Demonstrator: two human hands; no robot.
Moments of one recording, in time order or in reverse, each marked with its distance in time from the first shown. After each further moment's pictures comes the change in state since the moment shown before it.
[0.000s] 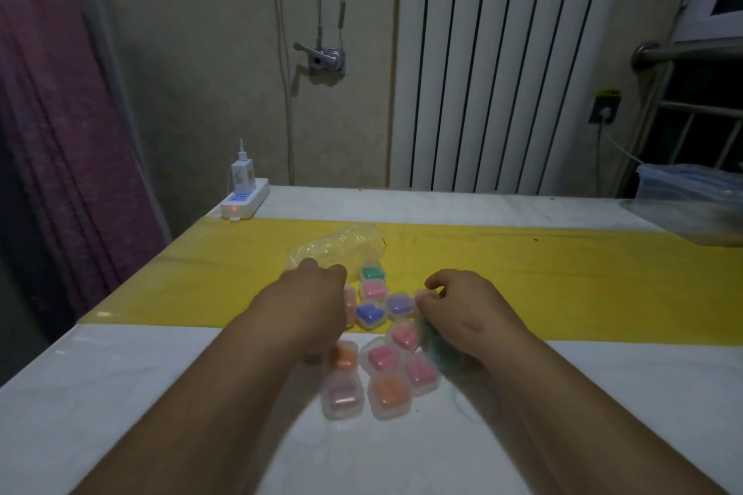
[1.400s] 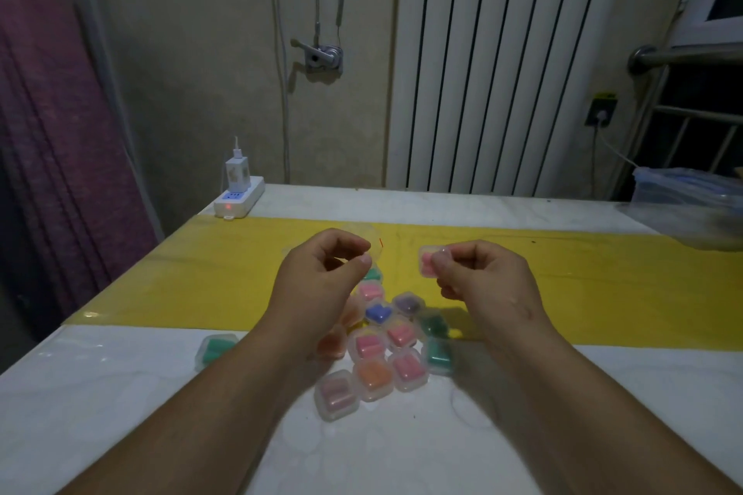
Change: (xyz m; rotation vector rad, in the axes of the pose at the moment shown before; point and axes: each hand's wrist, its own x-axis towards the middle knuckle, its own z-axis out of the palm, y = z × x) left_hand 0.011 0.008 0.017 -1.372 0.460 0.133; right_hand -0.016 -0.008 -0.022 0.905 0.231 -0.032
